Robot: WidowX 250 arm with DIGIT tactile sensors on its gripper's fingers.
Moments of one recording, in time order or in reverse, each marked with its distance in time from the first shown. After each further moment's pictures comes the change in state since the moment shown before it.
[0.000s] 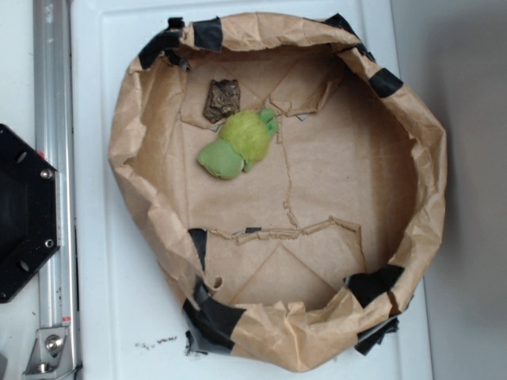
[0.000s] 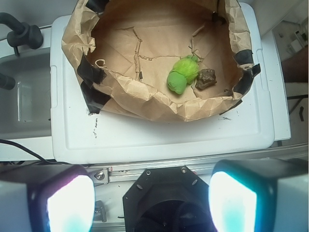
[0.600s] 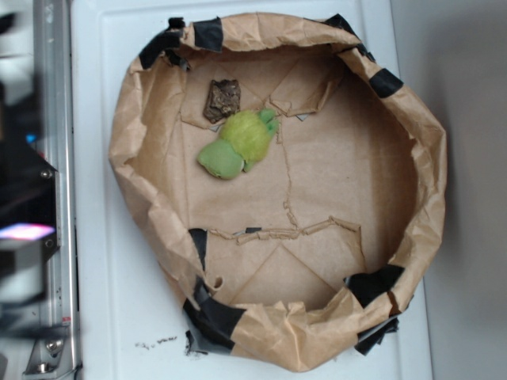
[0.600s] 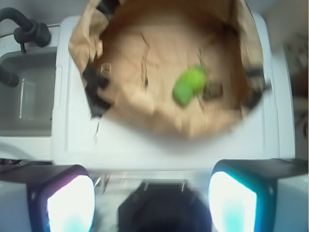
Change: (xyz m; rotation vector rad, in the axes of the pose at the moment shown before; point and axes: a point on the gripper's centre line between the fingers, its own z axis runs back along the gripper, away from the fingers) arm 0.048 0.017 -0.036 -0.008 0.015 -0.107
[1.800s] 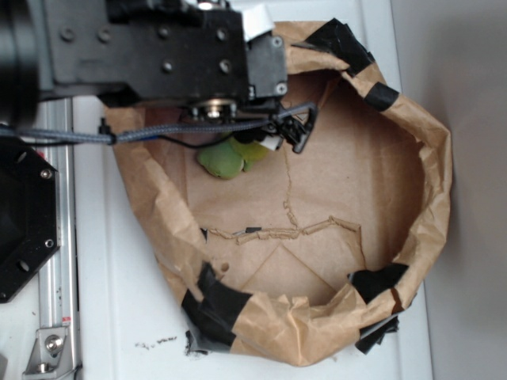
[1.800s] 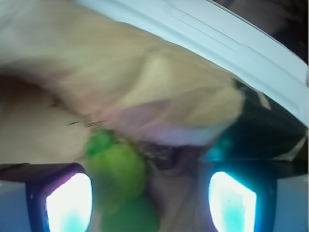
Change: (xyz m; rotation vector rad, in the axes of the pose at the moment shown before) arm 0.038 0.073 -0.138 0.272 -0.041 1.202
